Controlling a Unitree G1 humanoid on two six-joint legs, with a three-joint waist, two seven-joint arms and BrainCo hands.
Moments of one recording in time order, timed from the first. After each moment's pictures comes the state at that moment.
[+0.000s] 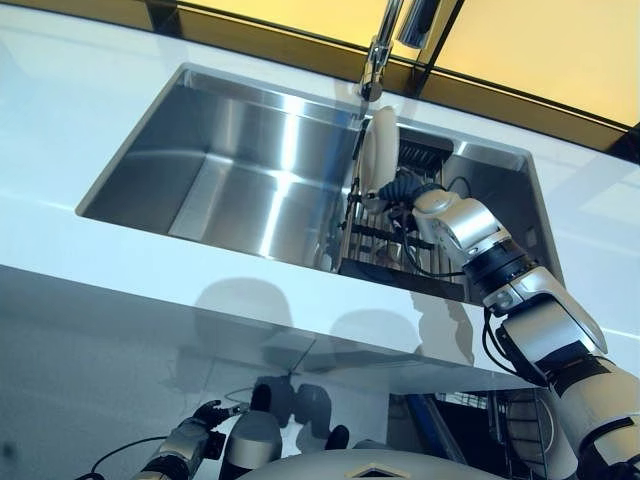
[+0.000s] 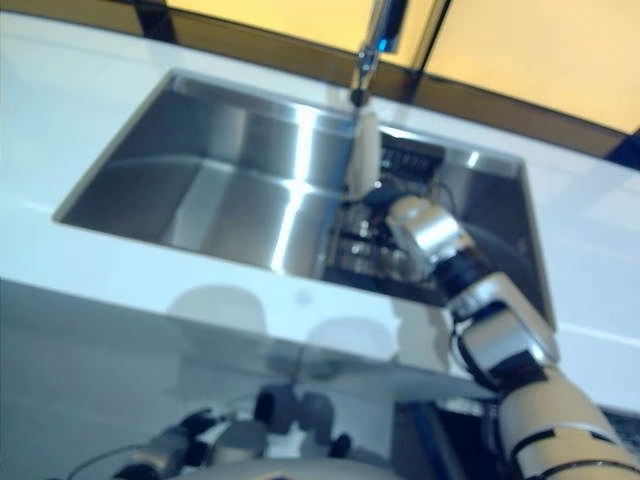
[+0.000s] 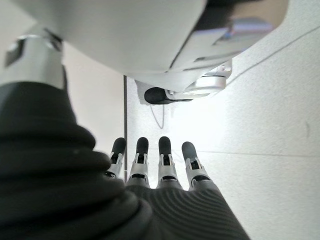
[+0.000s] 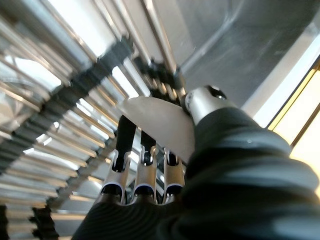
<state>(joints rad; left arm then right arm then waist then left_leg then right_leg) 0.01 0.34 -0.32 1.00 -0.20 0.19 0.06 -0.97 -0.46 0.55 0.53 0.43 0.67 -0.17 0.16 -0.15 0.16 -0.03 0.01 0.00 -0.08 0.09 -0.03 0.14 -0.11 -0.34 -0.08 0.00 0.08</state>
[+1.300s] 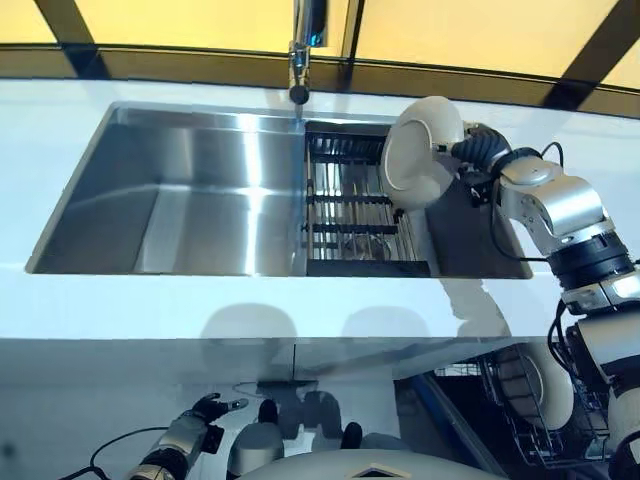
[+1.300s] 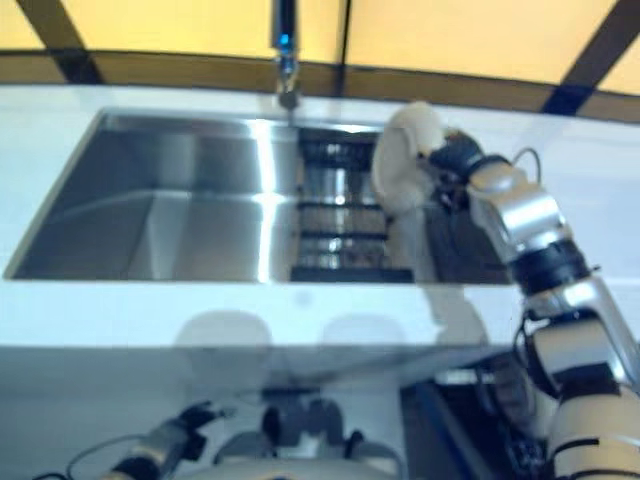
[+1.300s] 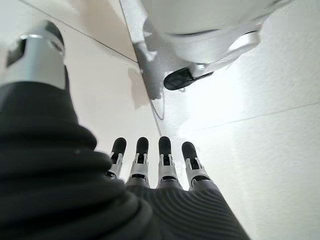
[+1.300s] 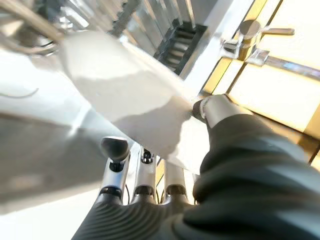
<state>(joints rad) -0.01 0.35 -0.32 1.00 -0.13 0.19 0.04 -0.85 -0.77 0.38 0.33 0.47 0.63 -0.03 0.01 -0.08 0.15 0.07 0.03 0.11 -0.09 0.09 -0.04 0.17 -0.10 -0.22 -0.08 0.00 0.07</state>
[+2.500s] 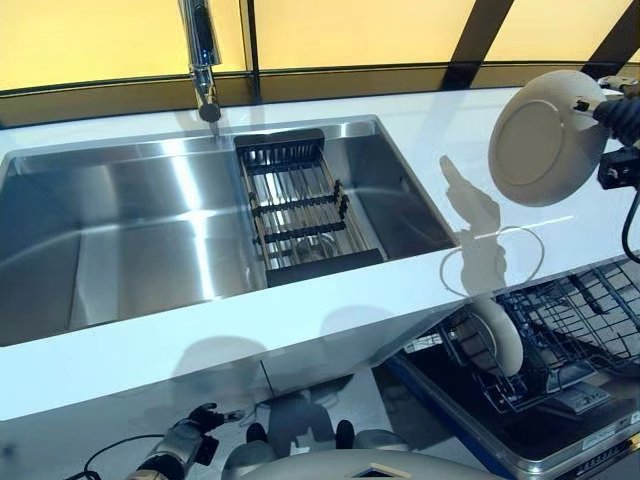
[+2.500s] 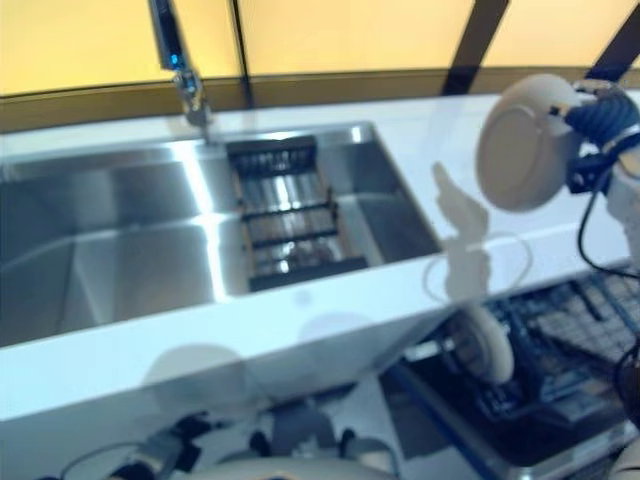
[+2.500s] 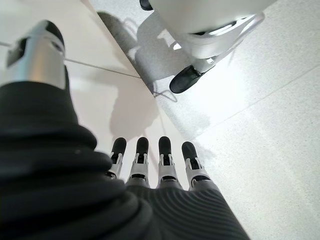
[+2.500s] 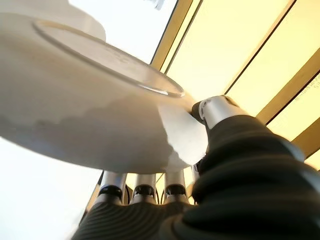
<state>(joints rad) 0.01 0.35 -0.32 1.06 -0.05 0.16 0.01 -0.71 -1.13 0.15 0.29 0.52 0.52 0.01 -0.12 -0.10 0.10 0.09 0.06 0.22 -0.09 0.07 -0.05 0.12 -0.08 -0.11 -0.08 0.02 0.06</state>
